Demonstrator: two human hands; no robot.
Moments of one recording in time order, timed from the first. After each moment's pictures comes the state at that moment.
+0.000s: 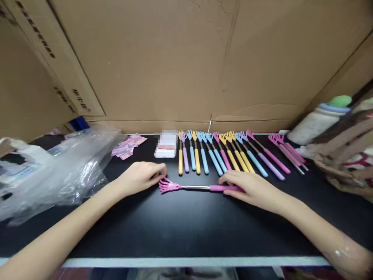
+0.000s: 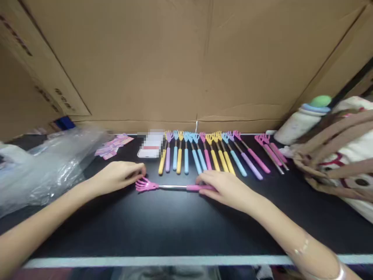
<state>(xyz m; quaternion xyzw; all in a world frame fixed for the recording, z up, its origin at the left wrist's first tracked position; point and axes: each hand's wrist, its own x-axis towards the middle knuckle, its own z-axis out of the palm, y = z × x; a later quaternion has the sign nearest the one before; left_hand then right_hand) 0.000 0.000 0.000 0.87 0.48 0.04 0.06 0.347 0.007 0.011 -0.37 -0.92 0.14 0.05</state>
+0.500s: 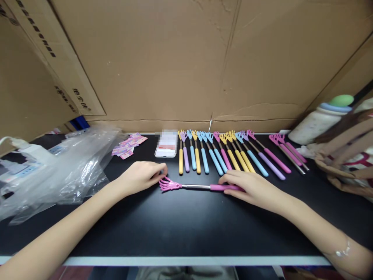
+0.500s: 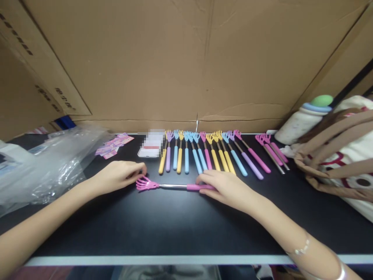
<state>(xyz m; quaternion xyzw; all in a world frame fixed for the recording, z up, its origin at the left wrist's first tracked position) 0.003 0.001 0.000 0.88 0.48 0.04 0.04 0.346 0.004 0.013 -0.36 -0.92 0.12 0.05</state>
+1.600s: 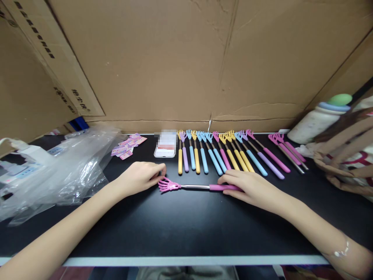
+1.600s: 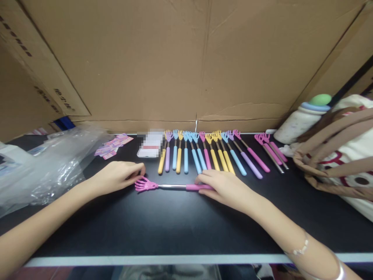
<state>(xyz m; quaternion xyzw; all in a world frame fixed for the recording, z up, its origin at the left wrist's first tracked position) 0.004 0.000 0.001 0.88 0.47 0.04 0.02 0.346 0.003 0.012 -0.35 -0.93 0.10 0.06</state>
